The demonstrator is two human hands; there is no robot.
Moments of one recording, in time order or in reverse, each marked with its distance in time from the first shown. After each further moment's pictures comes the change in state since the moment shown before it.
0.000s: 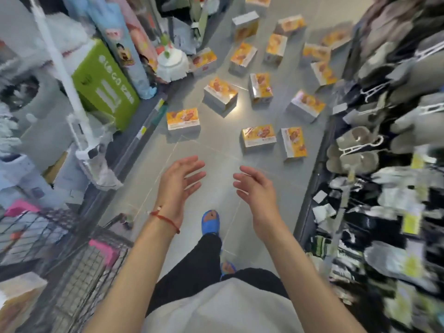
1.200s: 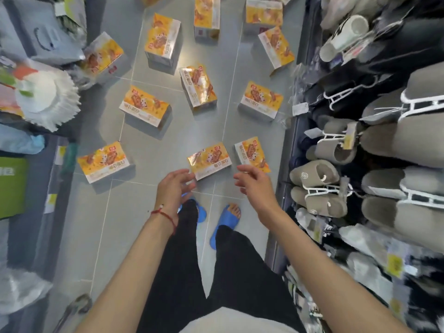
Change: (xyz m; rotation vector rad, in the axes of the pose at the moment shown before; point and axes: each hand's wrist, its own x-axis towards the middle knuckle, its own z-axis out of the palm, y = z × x) left_hand 0.418 0.091 0.361 0.283 -0.044 -0.420; right_hand 0.479 -0.218 -0.112 -0.219 0.219 0.249
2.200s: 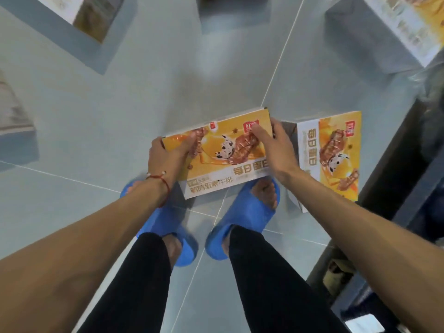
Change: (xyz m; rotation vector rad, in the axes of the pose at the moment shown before) left_hand 0.592 -0.236 0.064 0.313 0.158 -0.063; right_hand 0.568 0.272 0.113 -0.379 -0.105 -0.017
